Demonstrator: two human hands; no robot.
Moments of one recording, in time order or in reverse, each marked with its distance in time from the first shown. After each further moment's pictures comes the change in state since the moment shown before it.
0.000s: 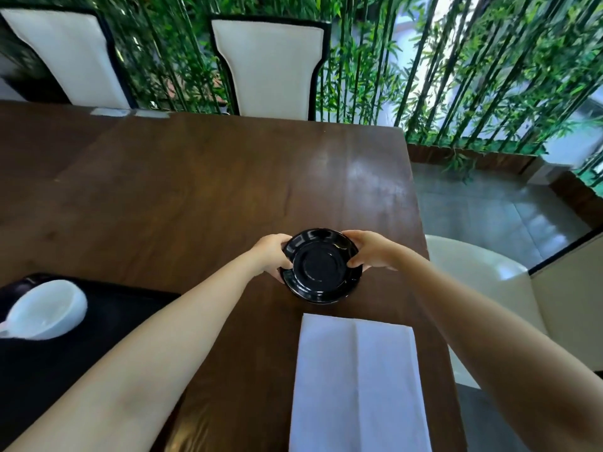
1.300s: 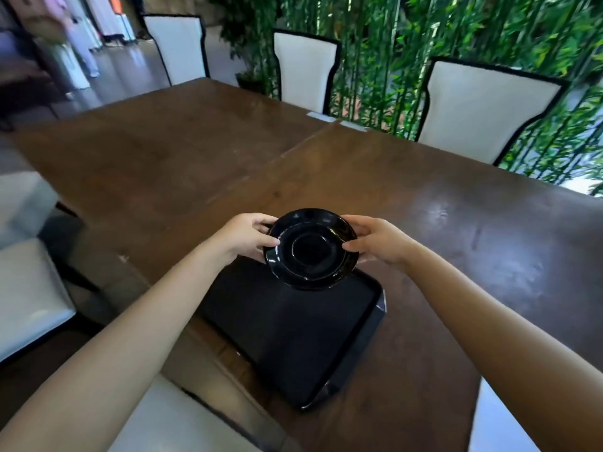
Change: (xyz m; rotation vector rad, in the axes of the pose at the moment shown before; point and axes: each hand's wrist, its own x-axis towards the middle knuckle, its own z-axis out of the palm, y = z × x) left_hand -0.271 -0.229 -0.238 -0.464 0.522 -0.034; right_hand -0.035 -0.297 0.238 0.263 -0.359 -0.355
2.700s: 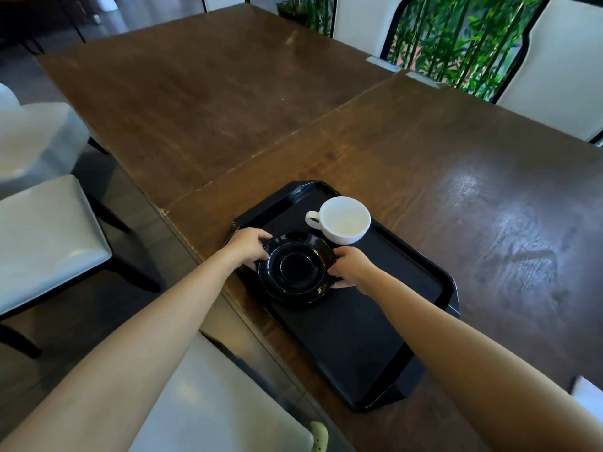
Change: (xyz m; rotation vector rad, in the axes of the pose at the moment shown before) left_hand 0.048 -0.150 -0.069 0.313 0.074 -0.302; right_hand 0.118 0.081 0.153 -0.137 -0.003 0.442
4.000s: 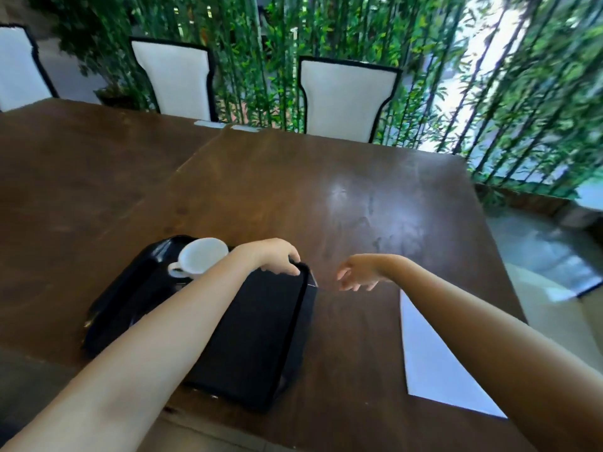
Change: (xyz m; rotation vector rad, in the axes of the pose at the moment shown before) left_hand -0.091 0.224 0.146 0.976 -0.439 0.664; right_hand -0.167 0.112 -0.184 -0.524 0.115 0.092
